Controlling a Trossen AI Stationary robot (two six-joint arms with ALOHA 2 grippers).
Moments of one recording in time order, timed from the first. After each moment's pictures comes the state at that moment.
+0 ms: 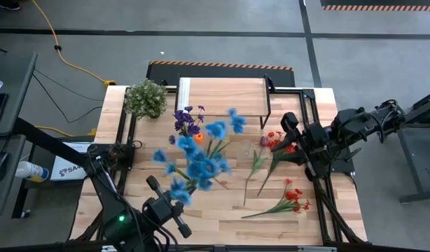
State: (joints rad) left arm -0.90 2.04 2.35 -1.57 -1.57 -1.23; right arm 0.40 0.96 1.19 -0.16 0.07 0.07
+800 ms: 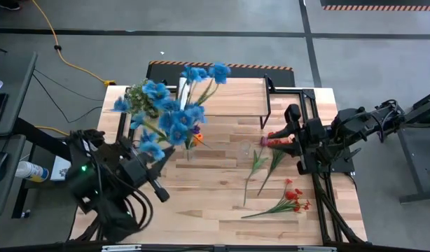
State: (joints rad) left arm -0.86 1.78 2.36 -1.57 -1.57 -0.85; right arm 0.40 0.95 1.19 -0.16 0.26 -0.01
